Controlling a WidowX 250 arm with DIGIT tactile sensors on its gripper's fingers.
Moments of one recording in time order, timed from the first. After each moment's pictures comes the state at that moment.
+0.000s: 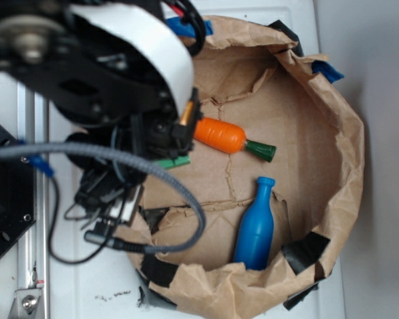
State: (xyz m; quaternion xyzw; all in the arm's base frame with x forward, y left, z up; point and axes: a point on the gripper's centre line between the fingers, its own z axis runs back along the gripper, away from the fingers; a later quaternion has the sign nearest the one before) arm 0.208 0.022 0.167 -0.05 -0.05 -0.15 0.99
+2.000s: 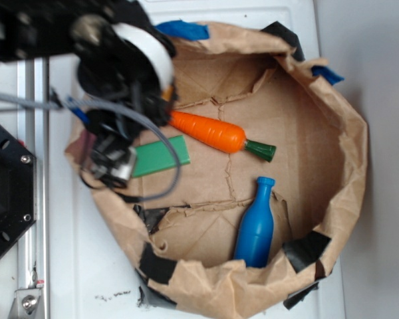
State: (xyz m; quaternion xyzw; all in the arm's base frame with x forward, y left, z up) arm 0.205 0.045 0.091 -0.06 -0.04 -0.14 0.99
